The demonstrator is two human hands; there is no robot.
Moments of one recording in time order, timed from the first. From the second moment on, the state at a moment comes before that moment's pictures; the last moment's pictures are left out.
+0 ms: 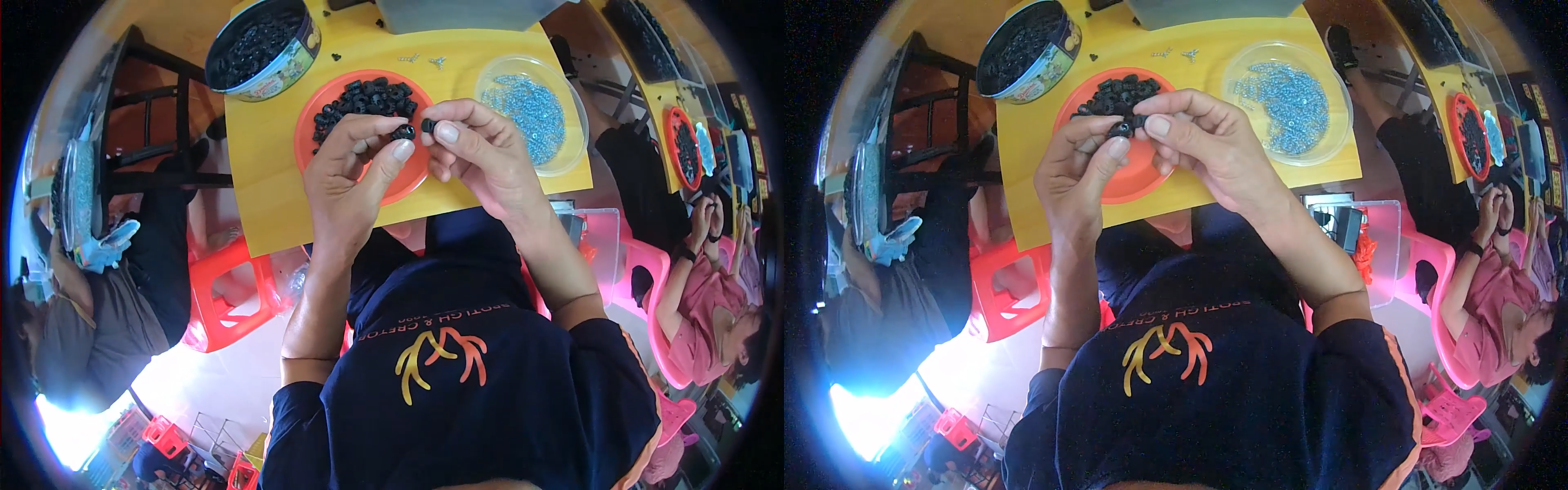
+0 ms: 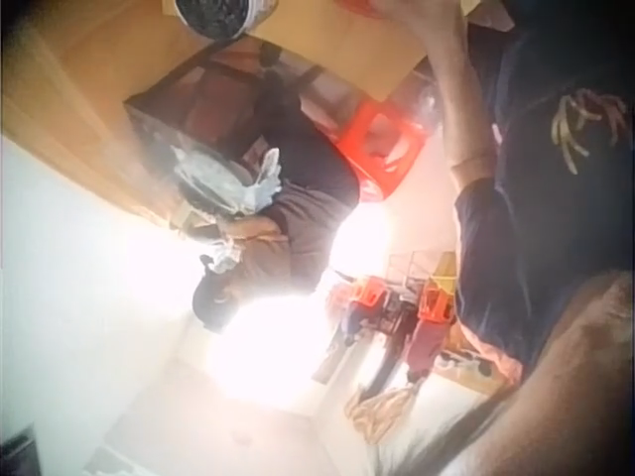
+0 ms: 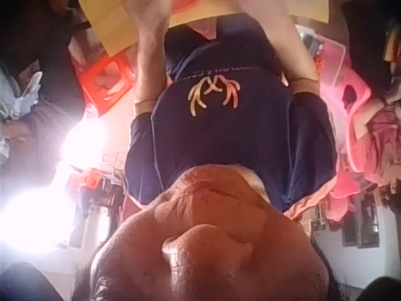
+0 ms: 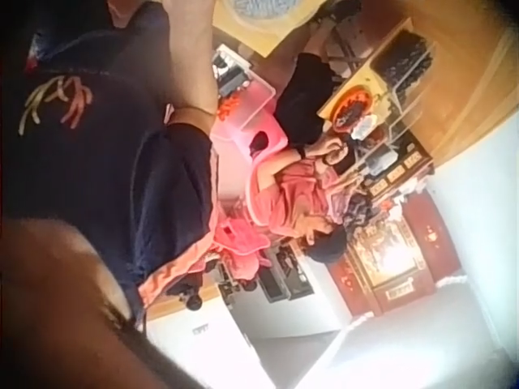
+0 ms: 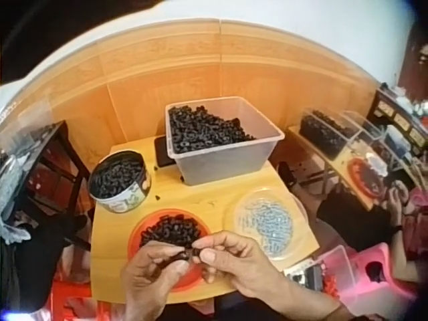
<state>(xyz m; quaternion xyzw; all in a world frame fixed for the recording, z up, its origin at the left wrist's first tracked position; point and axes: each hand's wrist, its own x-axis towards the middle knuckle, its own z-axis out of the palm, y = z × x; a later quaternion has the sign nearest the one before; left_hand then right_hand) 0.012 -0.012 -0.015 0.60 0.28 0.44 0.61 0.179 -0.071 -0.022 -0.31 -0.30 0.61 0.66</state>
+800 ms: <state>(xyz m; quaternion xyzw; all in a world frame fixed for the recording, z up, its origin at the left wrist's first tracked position) 0.024 -0.012 -0.007 0.61 0.24 0.43 0.62 0.182 -0.077 -0.018 -0.36 -0.37 0.52 0.68</state>
